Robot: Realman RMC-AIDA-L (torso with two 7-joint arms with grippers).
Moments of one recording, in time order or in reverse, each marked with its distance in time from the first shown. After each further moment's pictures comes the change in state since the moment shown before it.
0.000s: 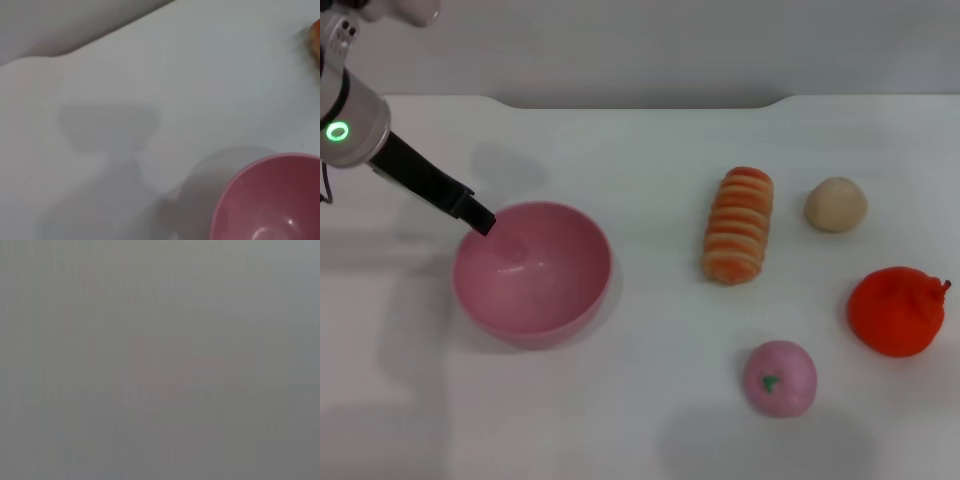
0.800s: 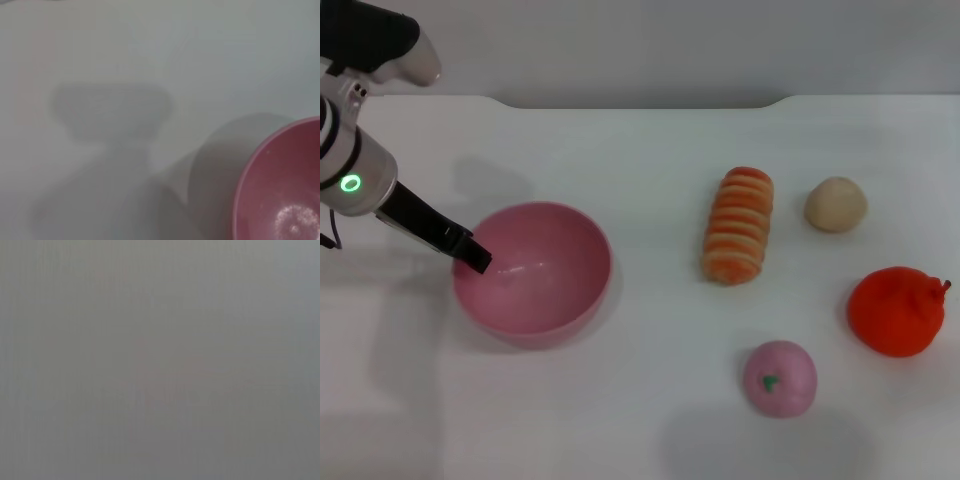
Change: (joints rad) left arm 0.037 -0.003 0.038 -0.151 -0.001 -0.134 -0.003; right arm 0.002 0.001 -0.012 0.000 0.000 0.003 0.010
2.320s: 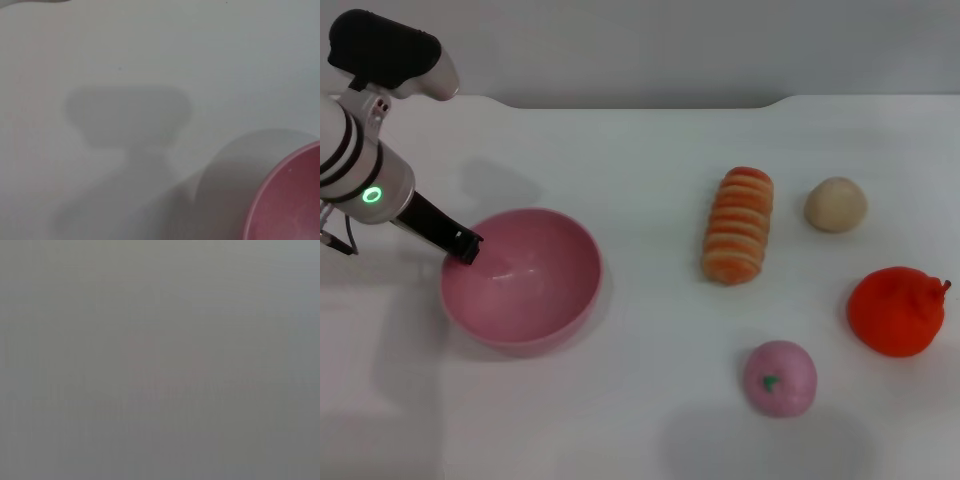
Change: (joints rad) left arm 0.013 -0.003 0.091 -0.040 -0.008 -0.102 -0.038; right arm -0.007 -0.001 -0.001 -0.007 -0.002 -0.001 0.089
